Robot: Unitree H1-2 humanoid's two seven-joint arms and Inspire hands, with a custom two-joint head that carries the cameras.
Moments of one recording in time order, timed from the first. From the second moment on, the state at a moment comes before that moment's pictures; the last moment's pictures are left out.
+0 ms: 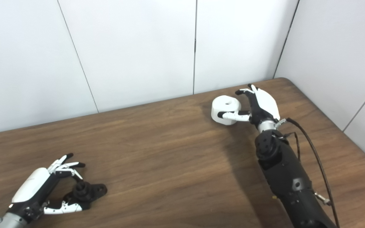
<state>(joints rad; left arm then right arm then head) -0.25 0.44 -0.25 0.18 0.52 -0.35 -0.14 -0.37 -0.45 -0.04 0.21 -0.56 0.36 -0.10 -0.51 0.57</state>
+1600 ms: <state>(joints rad) -0.23 0.44 -0.22 0.13 0.51 -0.33 -0.19 -0.38 -0.47 0.02 0.26 -0.58 0.41 -0.10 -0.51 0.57</state>
